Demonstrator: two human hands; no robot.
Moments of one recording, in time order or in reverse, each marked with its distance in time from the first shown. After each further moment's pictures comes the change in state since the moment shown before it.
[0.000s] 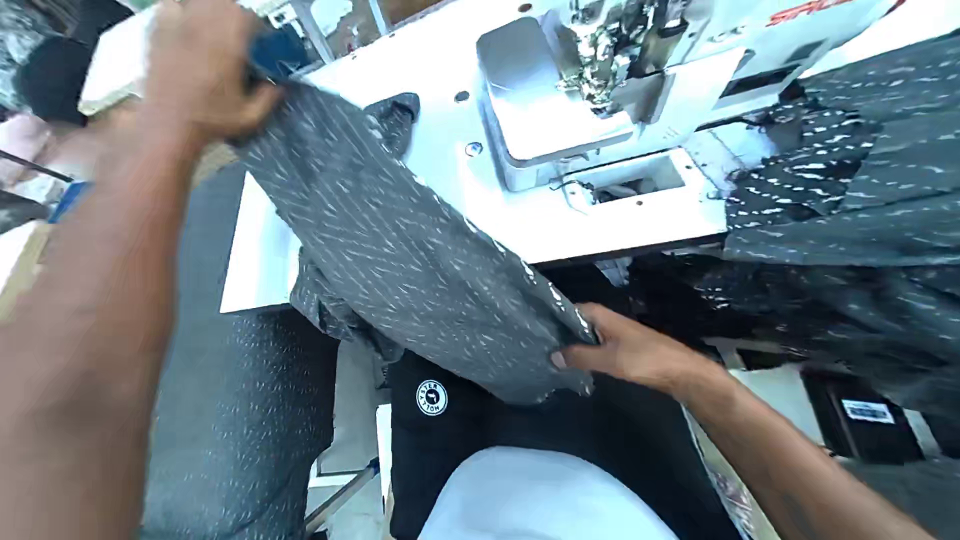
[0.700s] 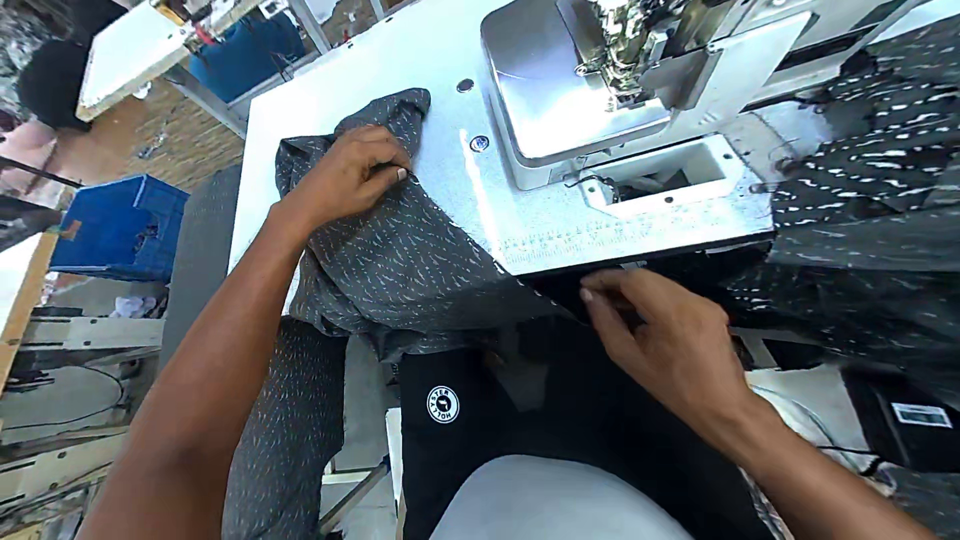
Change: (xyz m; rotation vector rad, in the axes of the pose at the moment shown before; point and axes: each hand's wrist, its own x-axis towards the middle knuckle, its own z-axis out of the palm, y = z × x) left_hand -0.003 0.116 0.090 -0.676 -0.016 0.384; right_hand 0.002 -0.011 0.015 -0.860 0.795 -0.374
